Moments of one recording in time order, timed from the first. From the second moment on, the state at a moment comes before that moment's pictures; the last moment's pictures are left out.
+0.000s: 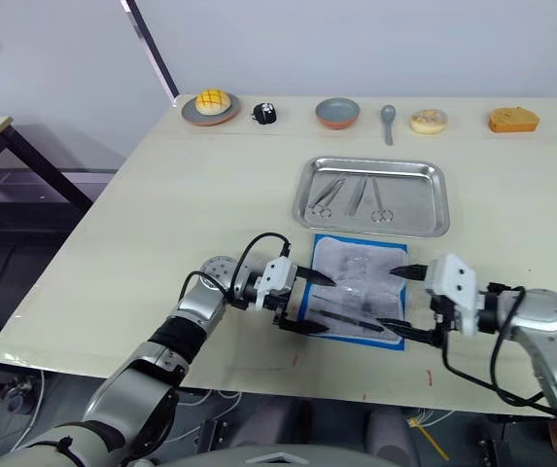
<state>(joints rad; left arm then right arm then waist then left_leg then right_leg) -0.54 0.28 -0.33 0.65 -0.12 -0.30 -1.42 0.02 -0.75 -0.02 -0.39 0.33 0.30 1.06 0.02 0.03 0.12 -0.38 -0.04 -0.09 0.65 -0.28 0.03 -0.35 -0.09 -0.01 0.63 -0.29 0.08</state>
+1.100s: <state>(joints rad) -0.54 0.29 -0.33 0.65 -0.12 -0.30 -1.42 -0.06 -0.70 0.18 -0.14 0.15 0.05 1.03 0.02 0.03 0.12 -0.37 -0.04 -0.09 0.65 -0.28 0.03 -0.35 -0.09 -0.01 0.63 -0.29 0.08</state>
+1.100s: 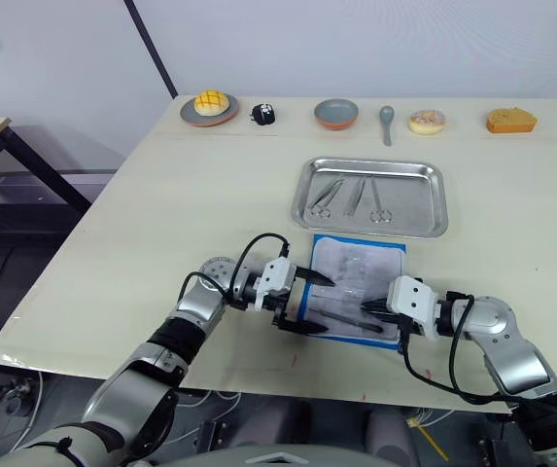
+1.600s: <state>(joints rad) -0.54 0.29 -0.33 0.65 -0.12 -0.30 -1.42 -0.07 -0.86 0.18 -0.29 0.16 0.23 1.07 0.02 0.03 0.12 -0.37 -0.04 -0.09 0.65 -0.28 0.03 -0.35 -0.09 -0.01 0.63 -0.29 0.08</state>
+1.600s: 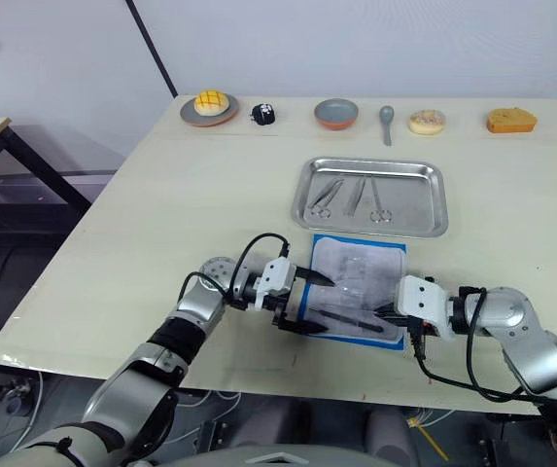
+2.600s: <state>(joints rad) -0.54 0.28 -0.33 0.65 -0.12 -0.30 -1.42 0.25 -1.06 -0.30 -0.32 0.27 0.20 1.22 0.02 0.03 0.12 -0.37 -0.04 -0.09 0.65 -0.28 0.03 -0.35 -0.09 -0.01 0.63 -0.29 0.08</state>
